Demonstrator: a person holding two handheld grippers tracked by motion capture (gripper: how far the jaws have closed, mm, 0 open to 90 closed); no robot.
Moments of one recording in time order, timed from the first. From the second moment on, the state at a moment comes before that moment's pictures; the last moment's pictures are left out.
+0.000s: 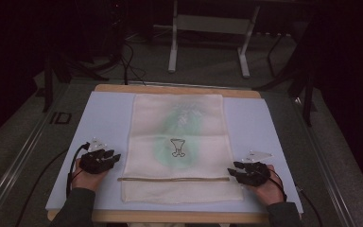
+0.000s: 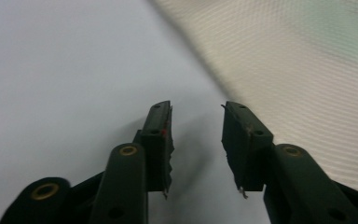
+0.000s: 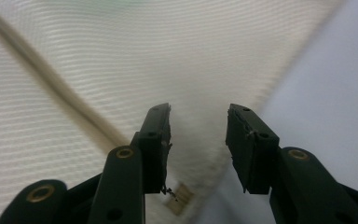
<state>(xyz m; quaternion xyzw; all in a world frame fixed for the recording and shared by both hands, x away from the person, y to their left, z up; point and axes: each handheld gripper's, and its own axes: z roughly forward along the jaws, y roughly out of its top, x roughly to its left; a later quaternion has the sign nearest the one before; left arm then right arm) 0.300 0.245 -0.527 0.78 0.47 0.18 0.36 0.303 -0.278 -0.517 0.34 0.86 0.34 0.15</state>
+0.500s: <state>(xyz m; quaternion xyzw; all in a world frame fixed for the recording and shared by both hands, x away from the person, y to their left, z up) 0.299 0.245 -0.525 0.79 0.45 0.16 0.38 0.300 -0.256 -0.512 0.32 0.88 0.34 0.13</state>
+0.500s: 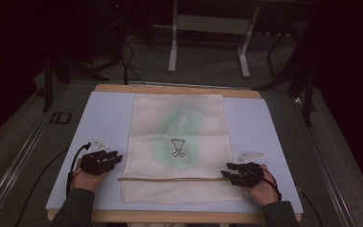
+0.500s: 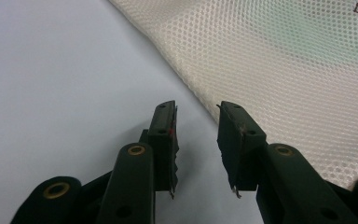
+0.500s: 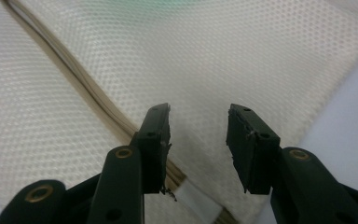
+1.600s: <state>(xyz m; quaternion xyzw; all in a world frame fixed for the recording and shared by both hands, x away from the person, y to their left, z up) 0.298 0.245 -0.524 0.79 0.44 0.13 0.40 0.303 -0.182 -0.507 0.23 0.90 0.35 0.09</state>
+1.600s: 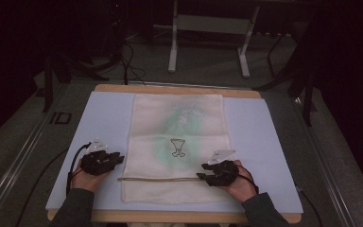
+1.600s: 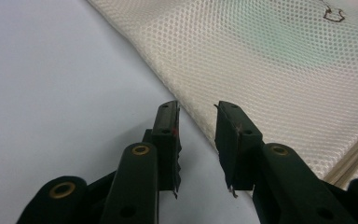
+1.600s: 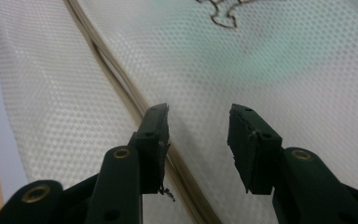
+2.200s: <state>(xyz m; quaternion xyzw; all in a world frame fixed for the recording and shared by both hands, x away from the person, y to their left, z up) 0.299 0.243 -0.525 0.80 0.44 0.12 0.40 0.306 -0.148 -0.503 0.20 0.91 0.36 0.07</state>
